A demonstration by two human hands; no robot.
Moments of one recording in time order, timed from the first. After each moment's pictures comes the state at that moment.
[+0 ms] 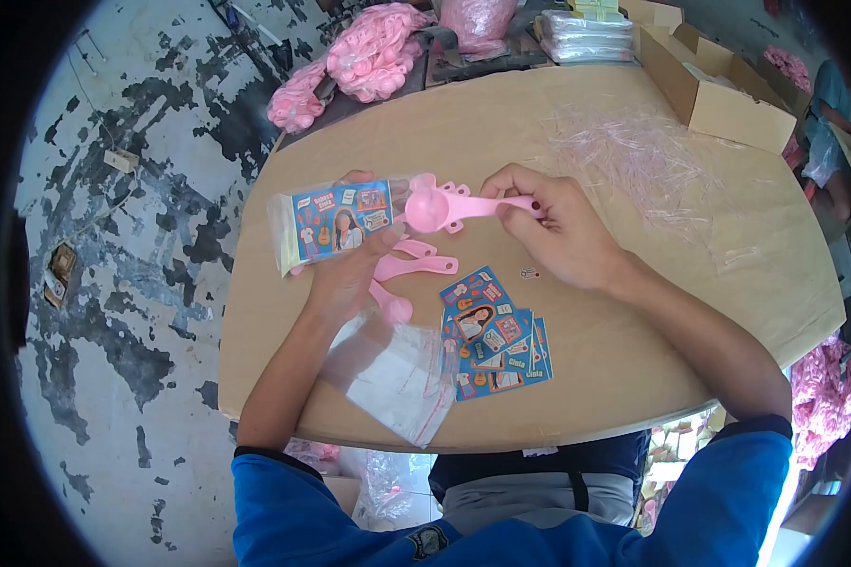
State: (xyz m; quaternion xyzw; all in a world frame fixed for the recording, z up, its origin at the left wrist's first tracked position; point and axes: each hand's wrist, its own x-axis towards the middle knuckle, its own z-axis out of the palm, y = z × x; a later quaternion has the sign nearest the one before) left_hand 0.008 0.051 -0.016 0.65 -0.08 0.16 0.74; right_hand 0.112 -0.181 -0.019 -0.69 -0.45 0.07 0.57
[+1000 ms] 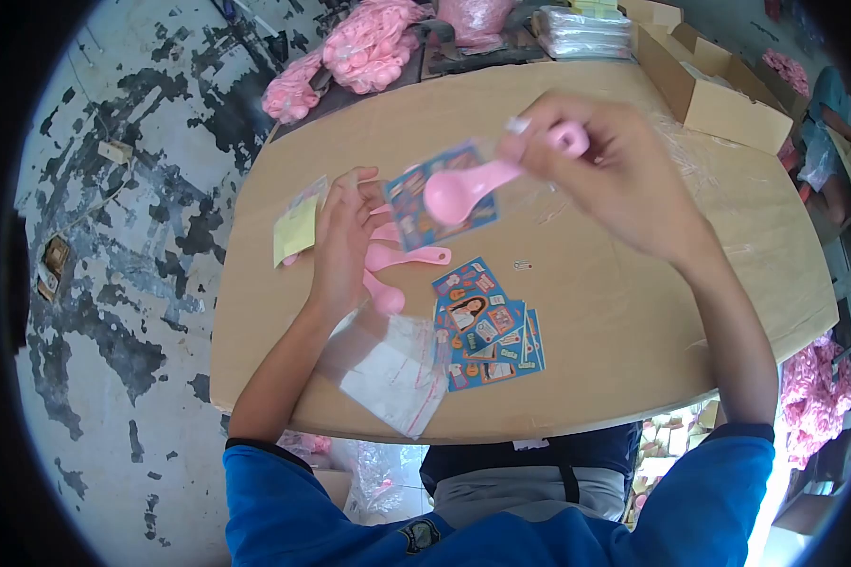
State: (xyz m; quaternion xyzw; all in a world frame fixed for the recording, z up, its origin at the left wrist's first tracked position) left_hand 0.010 0.045 -0.021 0.70 -0.05 0.21 0.68; right_hand 0.108 -0.211 0.040 -0.69 -0.46 -0.05 0.56
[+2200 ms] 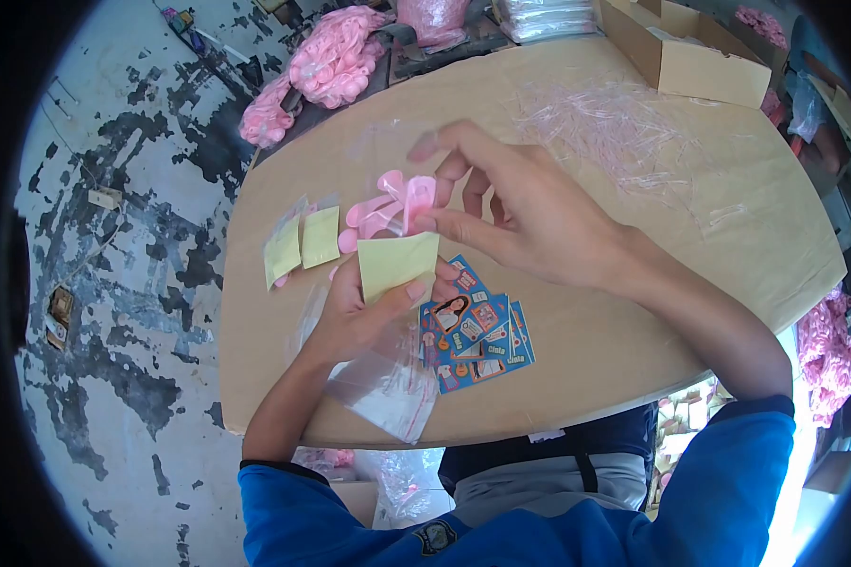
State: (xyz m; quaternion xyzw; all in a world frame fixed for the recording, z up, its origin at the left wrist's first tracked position) left_hand -0.019 0.009 -0.014 0.72 -0.12 -0.06 0.68; right_hand 0.093 -0.194 0.011 -0.68 -0.52 -0.07 0.52
